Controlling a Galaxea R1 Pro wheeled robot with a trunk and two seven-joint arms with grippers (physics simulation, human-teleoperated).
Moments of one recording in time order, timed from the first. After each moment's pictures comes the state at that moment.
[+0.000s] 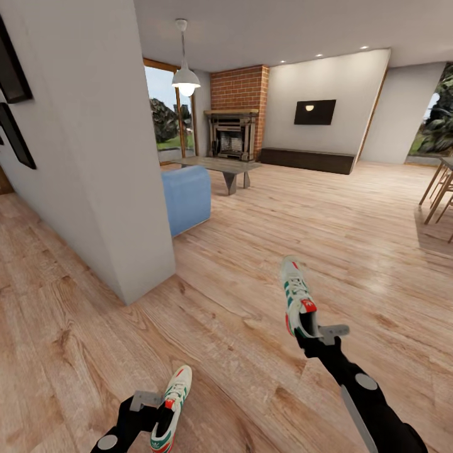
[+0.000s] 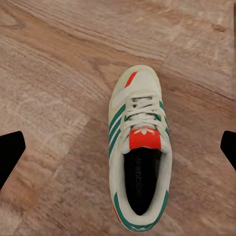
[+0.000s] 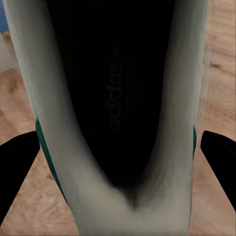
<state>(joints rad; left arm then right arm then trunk) -0.36 0.04 -0.01 -0.43 -0.10 -0.17 -0.07 -0.30 -0.13 0.00 -1.13 -0.09 0.08 0.18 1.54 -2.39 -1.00</state>
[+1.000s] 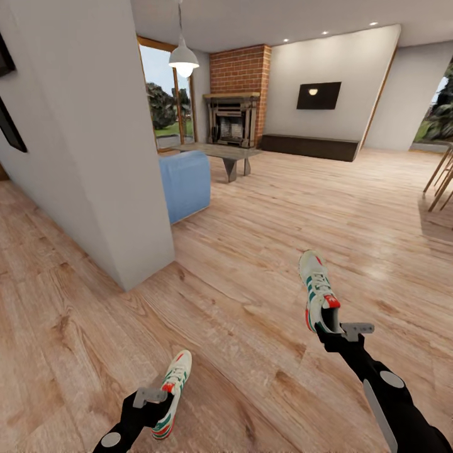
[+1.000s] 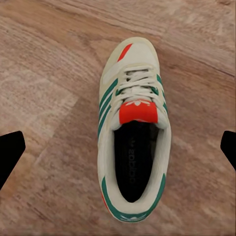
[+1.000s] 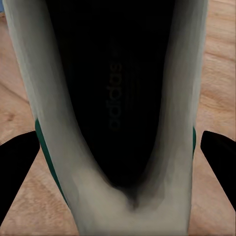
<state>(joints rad) -0.37 0.03 -0.02 -0.44 -0.09 -0.19 -0.06 -0.30 -0.15 -0.16 -1.16 -0.08 0.12 0.23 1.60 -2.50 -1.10</state>
